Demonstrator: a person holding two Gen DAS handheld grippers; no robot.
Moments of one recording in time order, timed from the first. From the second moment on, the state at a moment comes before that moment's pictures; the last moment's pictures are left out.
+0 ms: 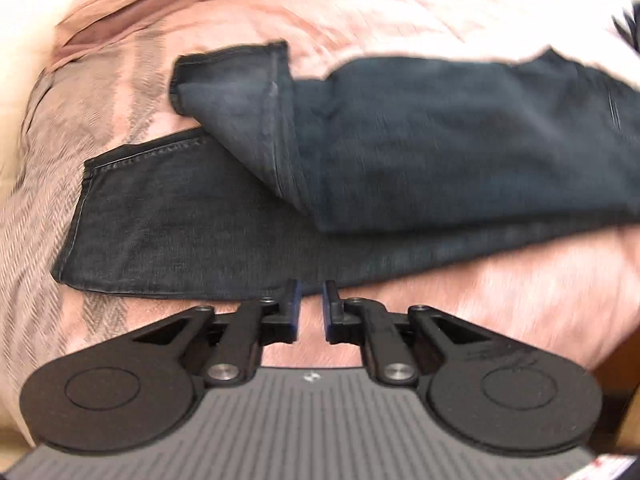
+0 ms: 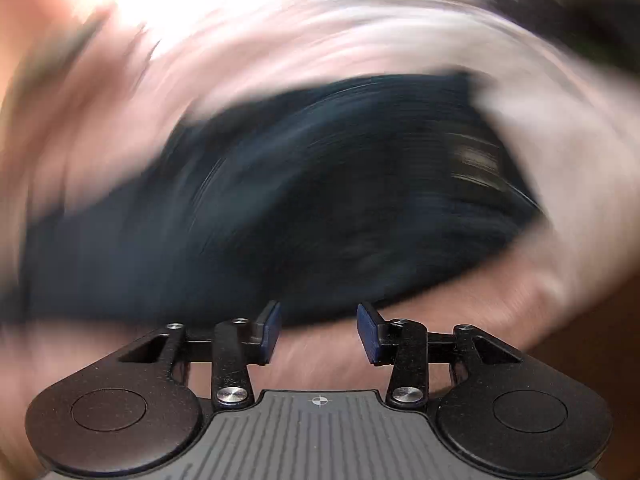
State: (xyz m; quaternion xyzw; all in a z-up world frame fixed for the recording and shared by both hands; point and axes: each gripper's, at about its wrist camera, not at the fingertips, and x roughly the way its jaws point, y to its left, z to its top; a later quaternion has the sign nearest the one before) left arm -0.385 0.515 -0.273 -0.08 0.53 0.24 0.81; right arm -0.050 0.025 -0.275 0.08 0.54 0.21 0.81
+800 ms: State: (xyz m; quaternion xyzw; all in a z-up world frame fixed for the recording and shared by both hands) left arm -0.308 0.546 -0.269 -0.06 0.47 0.25 0.84; right arm -0.026 -0.050 -0.304 0.33 0.44 0.05 0.84
